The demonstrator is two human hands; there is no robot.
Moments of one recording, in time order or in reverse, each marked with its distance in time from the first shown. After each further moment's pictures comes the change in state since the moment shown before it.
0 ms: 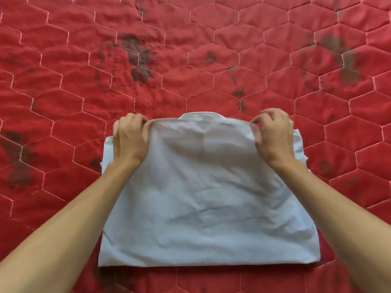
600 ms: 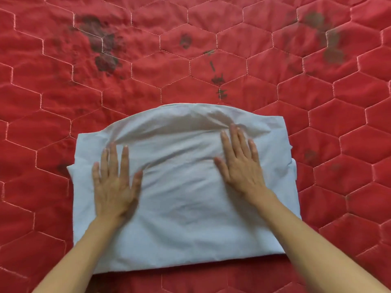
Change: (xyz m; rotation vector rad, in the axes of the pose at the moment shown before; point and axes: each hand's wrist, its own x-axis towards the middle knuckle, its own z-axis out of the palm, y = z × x) left_hand -0.123 -0.016 0.038 0.222 -0.280 0.017; right_hand -0.089 0.017 0.043 -0.197 -0.346 -0.116
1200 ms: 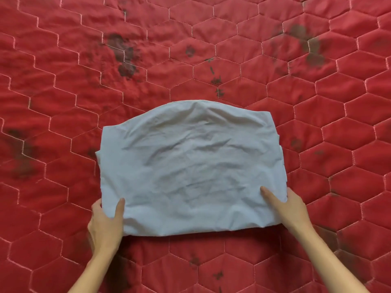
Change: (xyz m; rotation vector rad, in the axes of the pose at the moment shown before) left_hand -0.129 -0.012 -0.051 -0.544 -0.044 -0.825; right_hand -0.157 0.054 -0.051 0.770 -0.138 0.803
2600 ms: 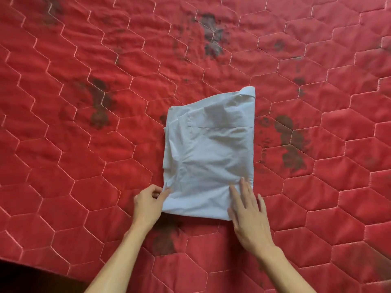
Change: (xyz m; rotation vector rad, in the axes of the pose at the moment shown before) left_hand 0.019 -0.080 -0.029 -0.189 -0.174 0.028; right_hand -0.109 -0.029 0.192 -0.776 -0.145 -0.820
